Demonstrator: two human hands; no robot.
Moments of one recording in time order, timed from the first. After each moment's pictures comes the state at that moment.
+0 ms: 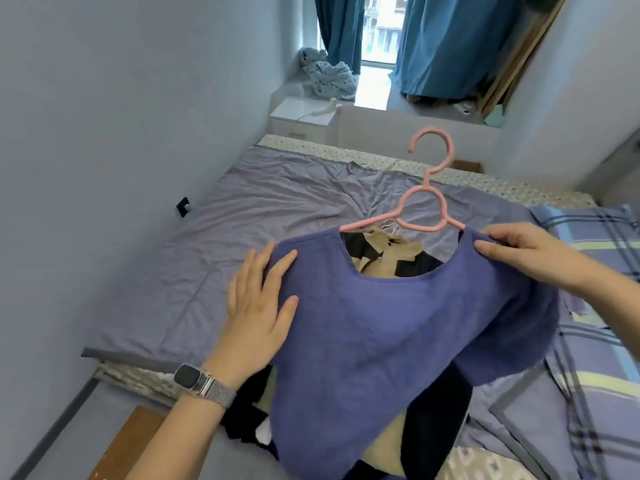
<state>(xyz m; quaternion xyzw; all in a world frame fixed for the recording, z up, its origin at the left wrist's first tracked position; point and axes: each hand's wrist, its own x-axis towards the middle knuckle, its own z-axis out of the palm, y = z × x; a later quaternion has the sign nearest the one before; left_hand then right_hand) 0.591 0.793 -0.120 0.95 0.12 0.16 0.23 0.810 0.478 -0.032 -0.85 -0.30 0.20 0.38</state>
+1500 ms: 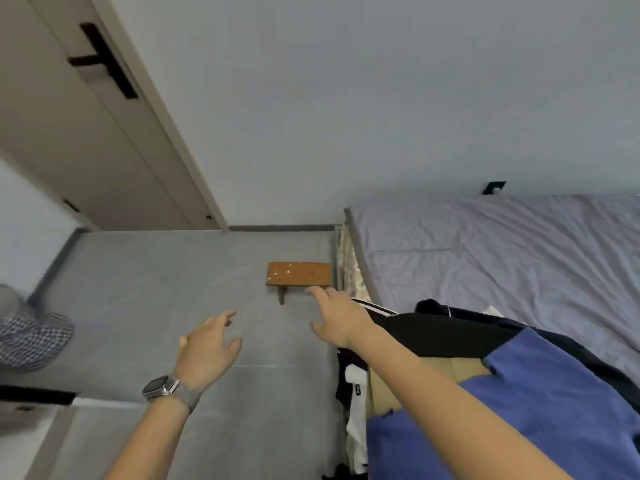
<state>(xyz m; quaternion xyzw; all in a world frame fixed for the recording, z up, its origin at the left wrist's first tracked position) 0.288 0.703 -0.223 0.56 0.80 0.06 0.20 0.513 0.801 -0.224 -0.48 -0.82 0.31 -0.05</state>
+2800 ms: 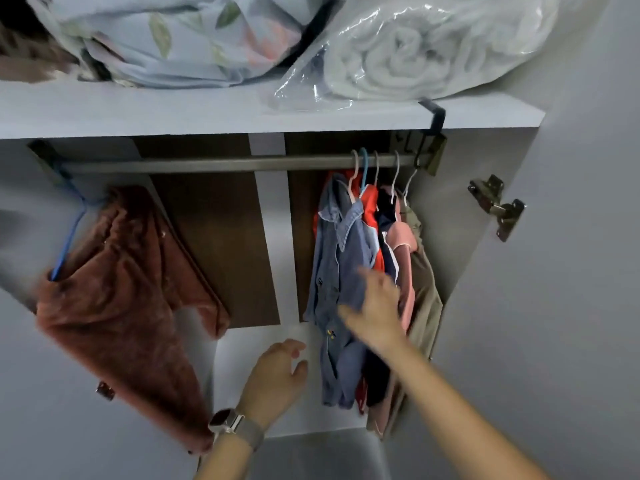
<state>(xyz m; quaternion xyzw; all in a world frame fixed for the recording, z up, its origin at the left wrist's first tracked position) -0.395 0.236 -0.152 -0.02 0.93 0.35 0.06 -0.466 0.414 -0.104 0.03 -0.93 0.36 0.04</state>
